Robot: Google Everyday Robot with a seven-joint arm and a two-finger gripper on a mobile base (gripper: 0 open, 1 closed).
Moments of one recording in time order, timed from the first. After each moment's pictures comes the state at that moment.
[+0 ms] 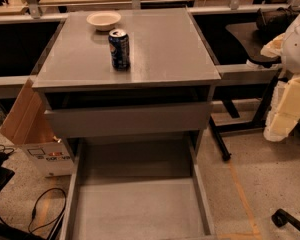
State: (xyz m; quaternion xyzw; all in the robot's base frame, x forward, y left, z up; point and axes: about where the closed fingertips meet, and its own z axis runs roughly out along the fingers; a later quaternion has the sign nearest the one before) arm 0.438 -0.217 0.976 -0.60 0.78 -0.03 0.16
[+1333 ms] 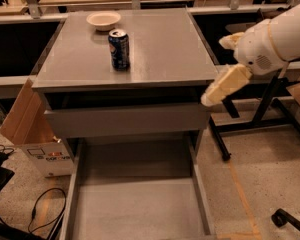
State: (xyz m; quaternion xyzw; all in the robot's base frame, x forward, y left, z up) arm 0.555 -0.152 0.944 -0.55 0.74 0.11 0.36
